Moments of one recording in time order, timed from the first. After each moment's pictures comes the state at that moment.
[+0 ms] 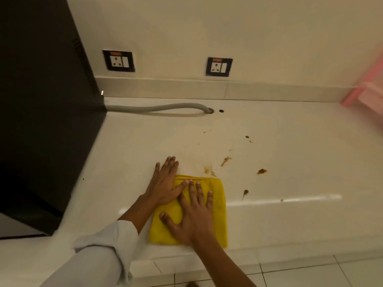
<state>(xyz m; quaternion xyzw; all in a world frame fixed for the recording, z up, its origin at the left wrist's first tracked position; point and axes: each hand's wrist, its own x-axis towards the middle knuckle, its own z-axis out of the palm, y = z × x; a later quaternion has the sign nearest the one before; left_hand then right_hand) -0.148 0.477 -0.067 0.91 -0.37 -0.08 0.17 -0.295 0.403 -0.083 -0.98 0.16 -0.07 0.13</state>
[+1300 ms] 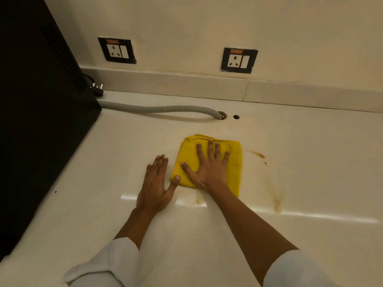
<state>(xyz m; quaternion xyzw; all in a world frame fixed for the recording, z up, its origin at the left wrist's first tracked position) -0.104 0.411 -0.083 0.92 -0.22 0.03 0.32 -0.101 0.222 -0.080 -0.98 0.14 -0.03 0.11</state>
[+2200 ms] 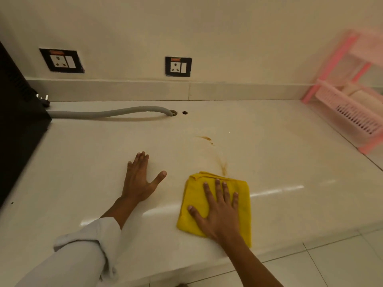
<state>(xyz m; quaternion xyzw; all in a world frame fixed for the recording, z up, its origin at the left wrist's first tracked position) -0.146 0.388 -0.060 0.90 -0.28 -0.04 0.32 -0.355 0.216 -0.086 -0.95 0.29 -0.08 0.08</state>
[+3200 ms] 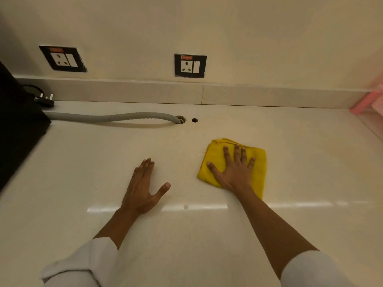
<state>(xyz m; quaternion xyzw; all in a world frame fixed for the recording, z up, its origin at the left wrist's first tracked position) -0.110 0.329 -0.079 0.93 -0.25 -0.04 0.28 -0.175 0.031 -0.077 -0.96 0.27 -0.04 0.09</state>
